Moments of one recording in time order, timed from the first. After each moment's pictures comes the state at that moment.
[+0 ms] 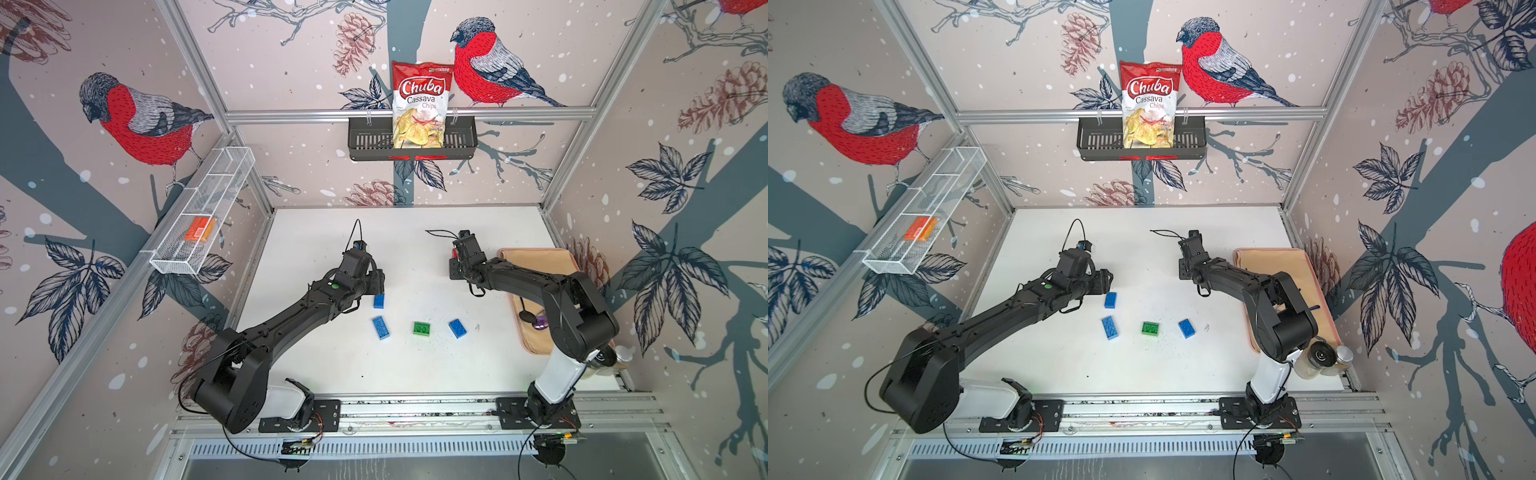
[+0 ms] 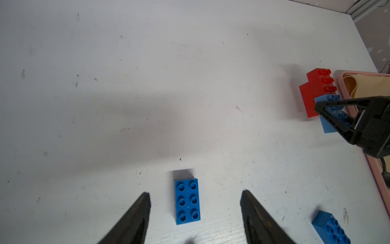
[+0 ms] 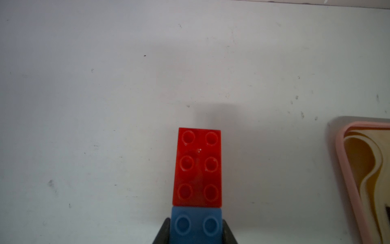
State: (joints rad) left arm -0.53 1.37 0.85 -0.25 -0.05 -0.45; right arm 0.50 1.79 1.05 -0.19 0.25 0.31
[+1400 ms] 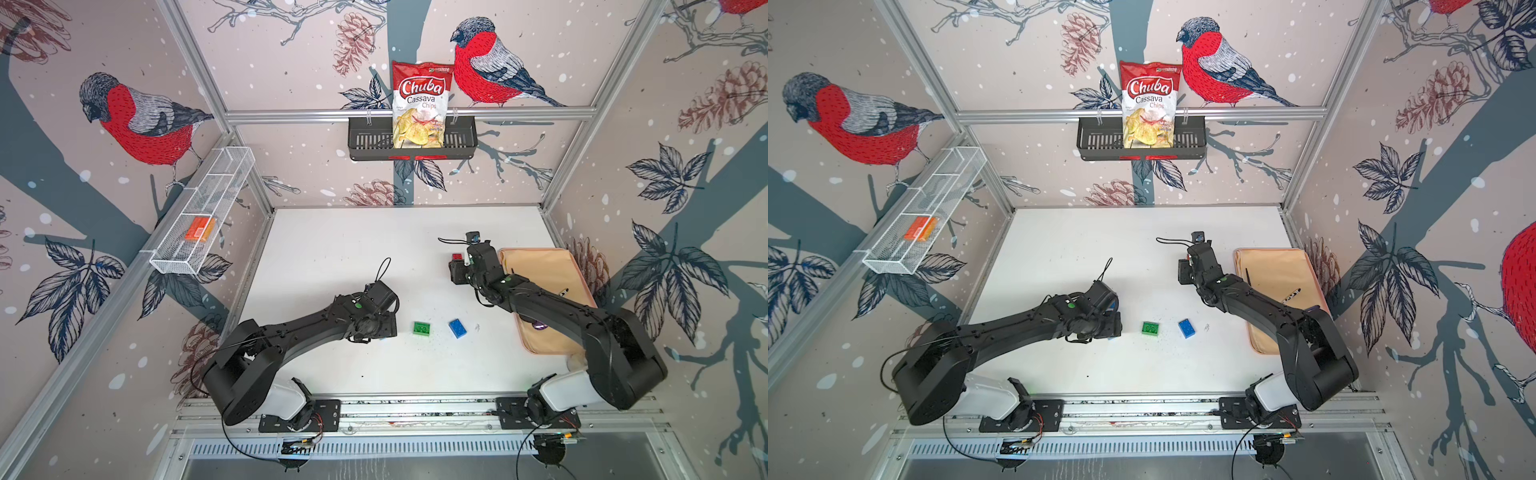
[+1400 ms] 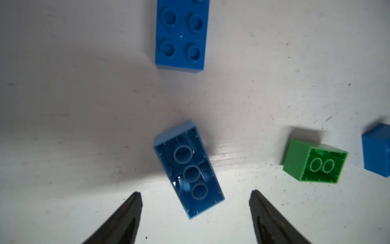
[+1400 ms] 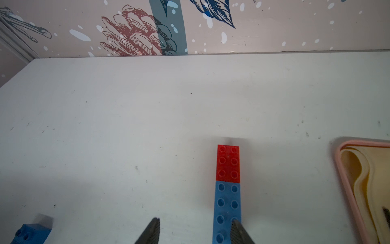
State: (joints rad) left arm -0.79 1.45 0.79 -0.59 -0.01 -0.86; right arm 0.55 1.46 0.83 -0.03 0.15 0.29
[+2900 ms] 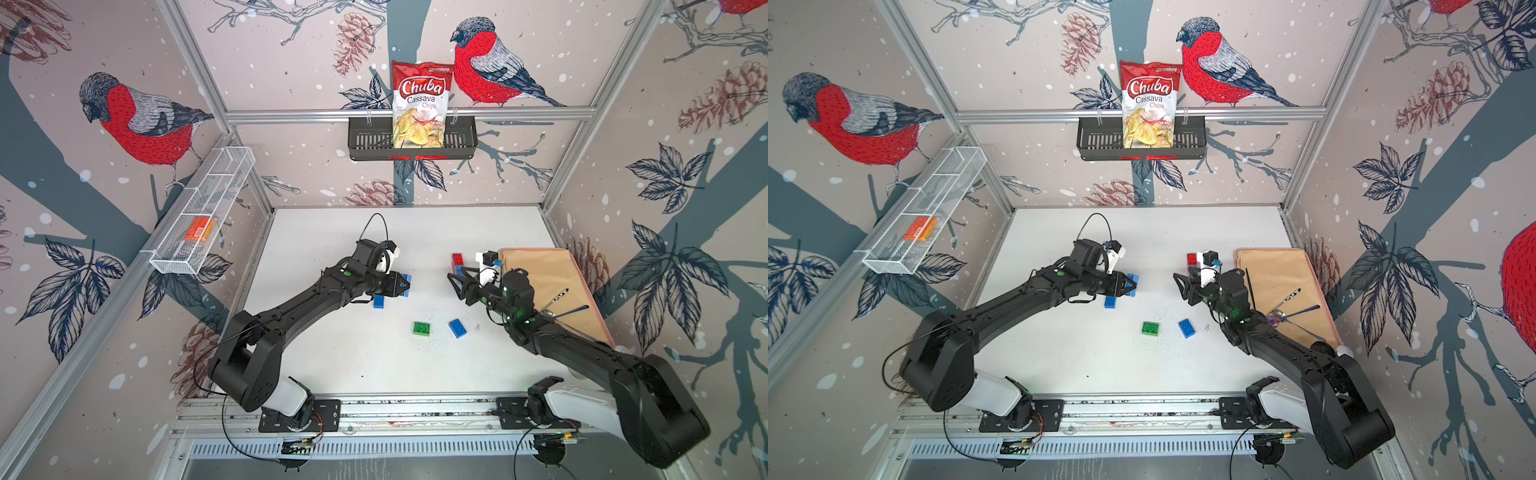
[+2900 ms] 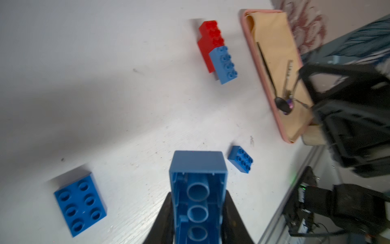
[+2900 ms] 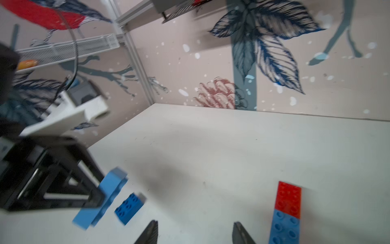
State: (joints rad) left arm -0.54 1.48 0.99 -0.30 0.52 -0.36; right arm 0.48 1.18 0.35 0.62 -0.34 0.14
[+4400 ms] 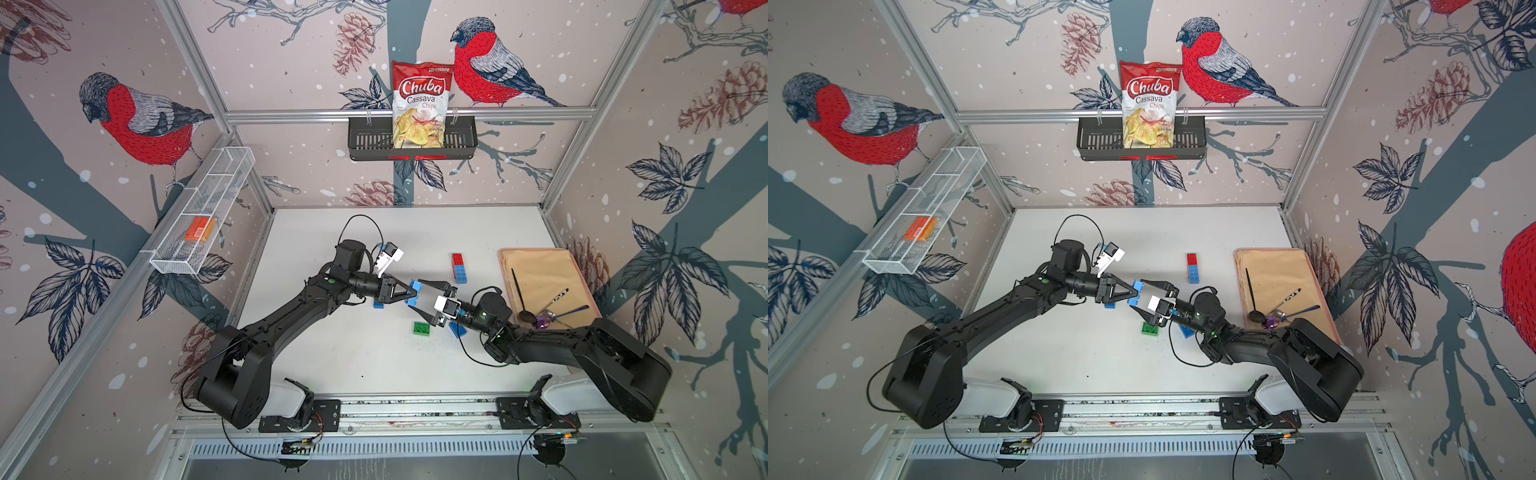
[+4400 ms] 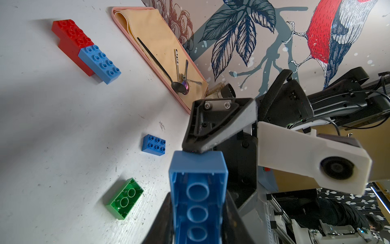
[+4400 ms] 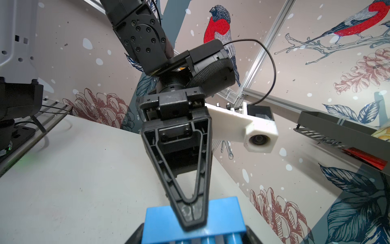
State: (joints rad) left arm -0.47 1.39 0.88 -0.11 1.05 -0.32; right arm 0.82 1.41 0.36 1.12 -0.40 -0.47
